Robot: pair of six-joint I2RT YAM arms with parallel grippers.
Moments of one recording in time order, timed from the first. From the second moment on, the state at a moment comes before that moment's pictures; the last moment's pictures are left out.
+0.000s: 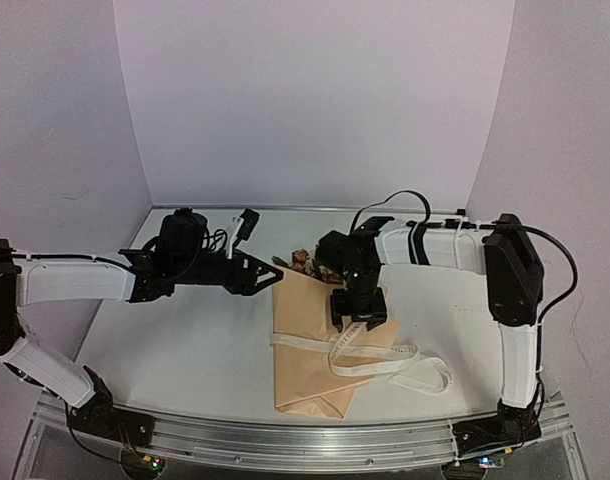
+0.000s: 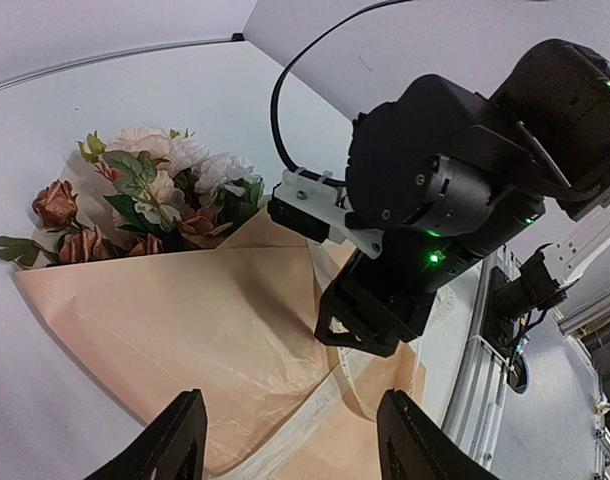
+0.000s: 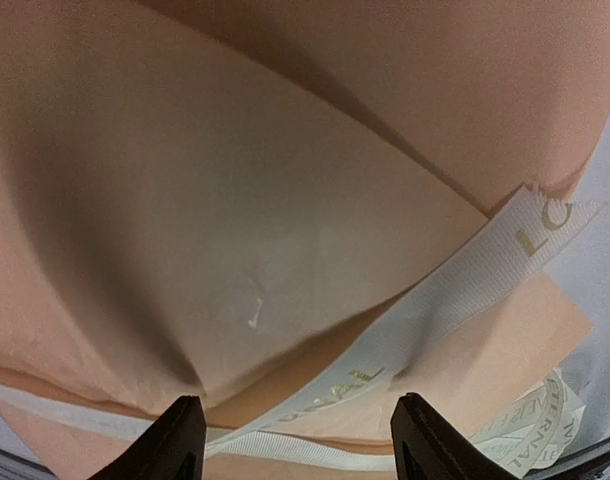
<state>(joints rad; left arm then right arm) -0.75 1.42 0.83 0.19 0.43 -0.33 0.86 2.07 1.63 -1.12 0.01 0.79</state>
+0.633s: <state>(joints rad) -0.87 1.55 0.89 0.03 0.37 -0.07 0.85 2.05 1.59 -1.07 0.05 0.79</state>
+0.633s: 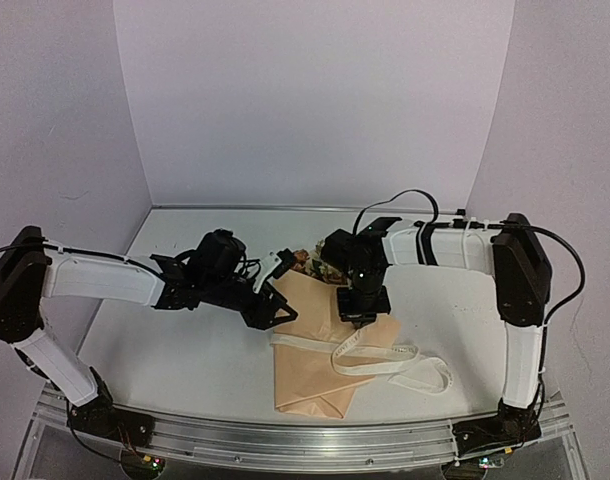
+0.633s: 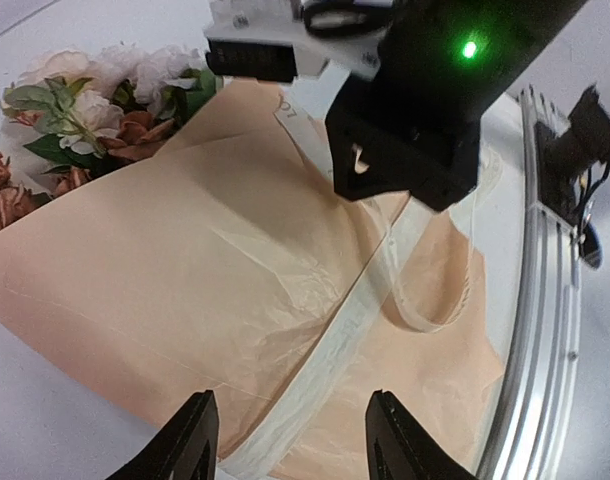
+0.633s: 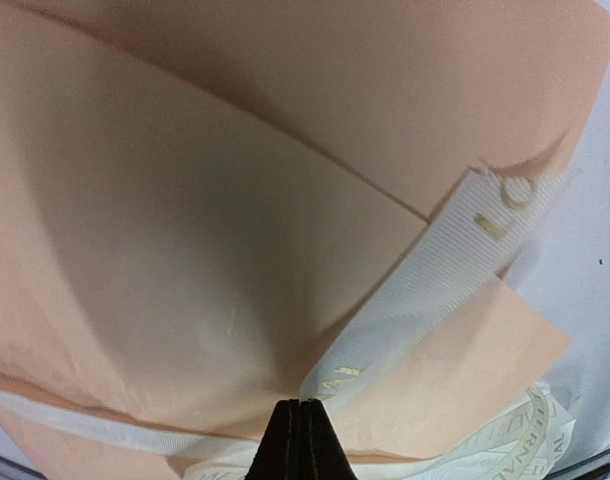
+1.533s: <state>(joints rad) -1.00 1.84 1.08 -0.19 0.22 0.43 0.77 1.55 1.20 -0.77 -0.45 0.57</state>
